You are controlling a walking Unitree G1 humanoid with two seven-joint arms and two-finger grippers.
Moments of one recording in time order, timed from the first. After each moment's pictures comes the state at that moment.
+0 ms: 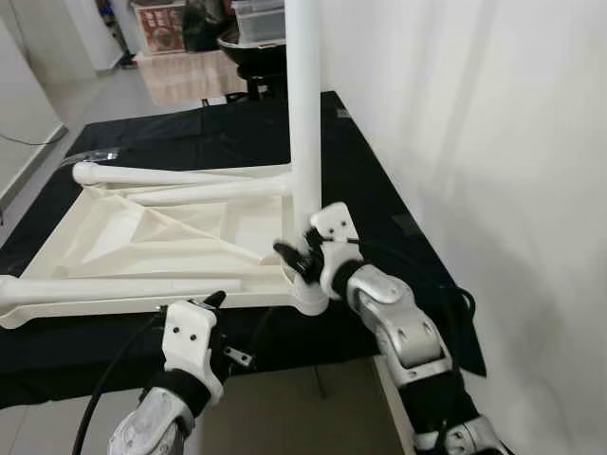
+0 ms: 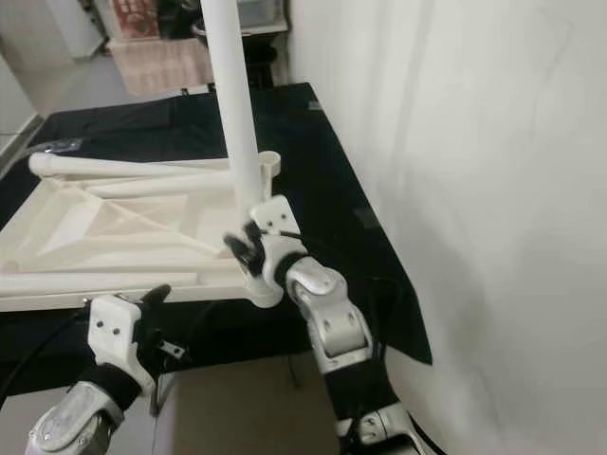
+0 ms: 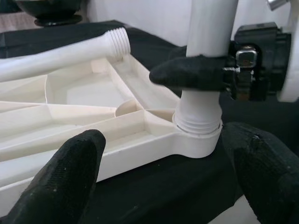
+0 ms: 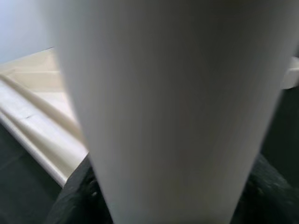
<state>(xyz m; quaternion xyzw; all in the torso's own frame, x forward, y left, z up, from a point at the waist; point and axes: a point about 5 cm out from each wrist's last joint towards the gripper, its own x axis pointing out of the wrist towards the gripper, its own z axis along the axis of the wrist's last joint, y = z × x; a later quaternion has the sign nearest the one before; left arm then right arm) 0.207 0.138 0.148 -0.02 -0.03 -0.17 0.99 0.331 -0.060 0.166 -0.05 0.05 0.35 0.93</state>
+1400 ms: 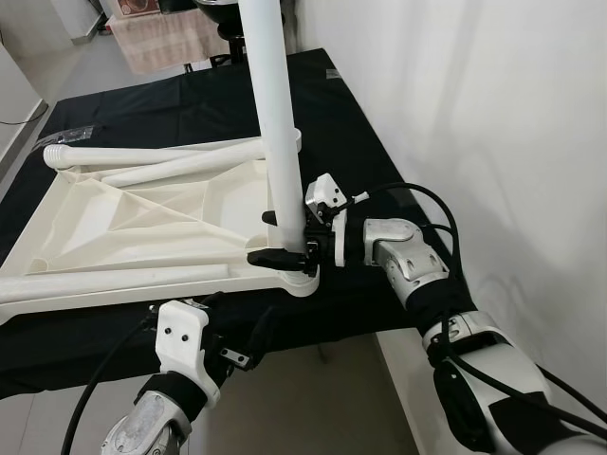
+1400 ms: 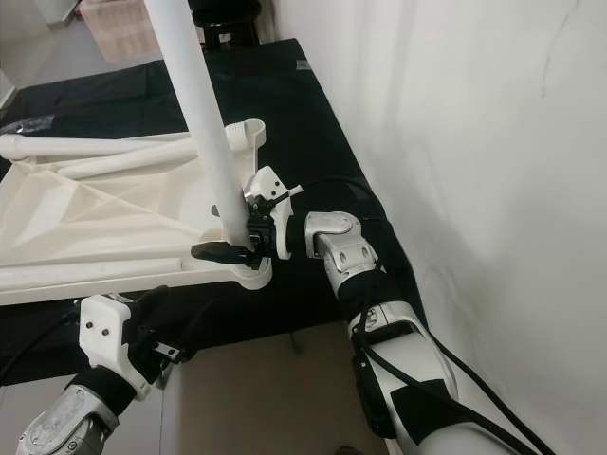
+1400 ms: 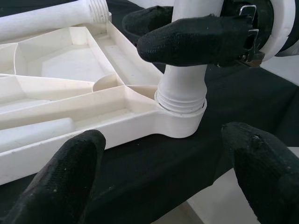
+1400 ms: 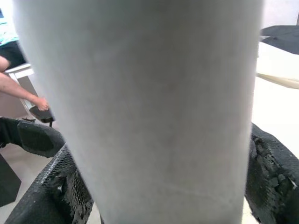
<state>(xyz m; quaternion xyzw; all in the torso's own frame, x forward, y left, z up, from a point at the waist) 0.194 0.140 0.151 -0.05 -0.01 -0.18 0.98 0.363 -0.062 0.191 -0.05 0.02 0.62 0.78</state>
